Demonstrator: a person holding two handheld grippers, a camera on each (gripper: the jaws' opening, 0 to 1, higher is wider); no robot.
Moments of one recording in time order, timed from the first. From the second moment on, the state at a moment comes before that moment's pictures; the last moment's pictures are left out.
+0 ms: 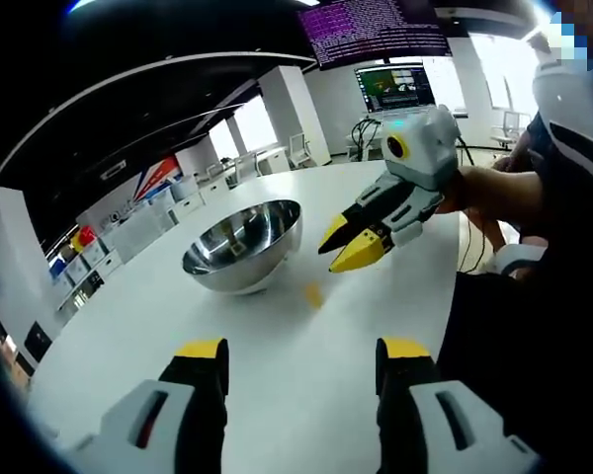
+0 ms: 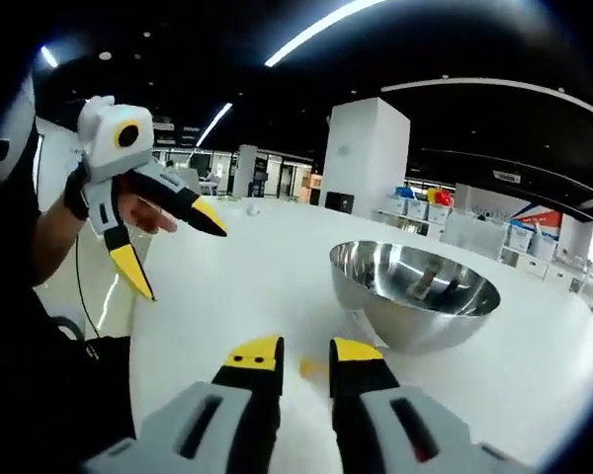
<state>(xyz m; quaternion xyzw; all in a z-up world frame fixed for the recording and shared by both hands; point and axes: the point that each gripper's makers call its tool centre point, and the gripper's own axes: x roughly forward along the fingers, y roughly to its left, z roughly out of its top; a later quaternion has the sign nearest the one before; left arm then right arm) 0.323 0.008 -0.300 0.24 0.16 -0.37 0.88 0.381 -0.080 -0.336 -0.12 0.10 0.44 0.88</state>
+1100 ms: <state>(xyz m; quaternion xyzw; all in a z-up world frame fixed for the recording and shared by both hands) 0.322 0.007 -0.306 0.24 0.17 -0.38 0.88 0.395 -0.061 -0.371 -0.07 0.16 0.44 0.88</state>
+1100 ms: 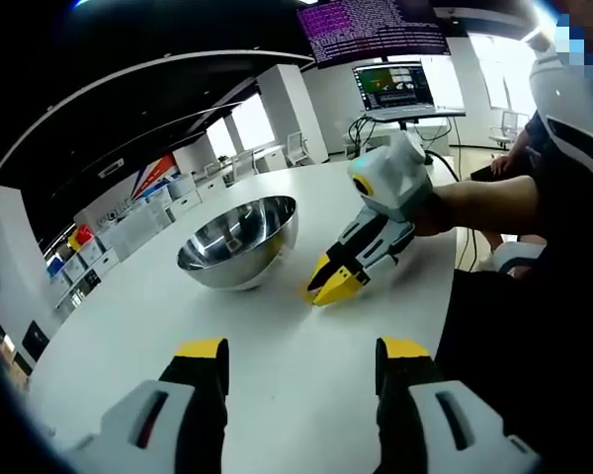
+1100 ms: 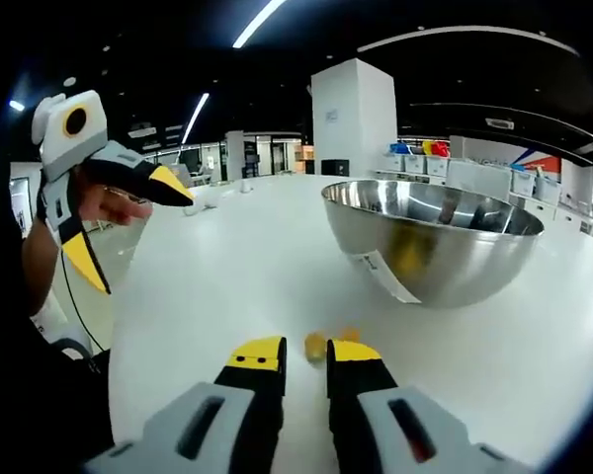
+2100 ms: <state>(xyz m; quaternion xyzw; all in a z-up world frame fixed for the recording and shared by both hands) 0.326 0.010 -0.306 0.23 0.17 -0.38 0.88 0.403 -0.049 -0.377 -0.07 0.15 0.45 0.88</state>
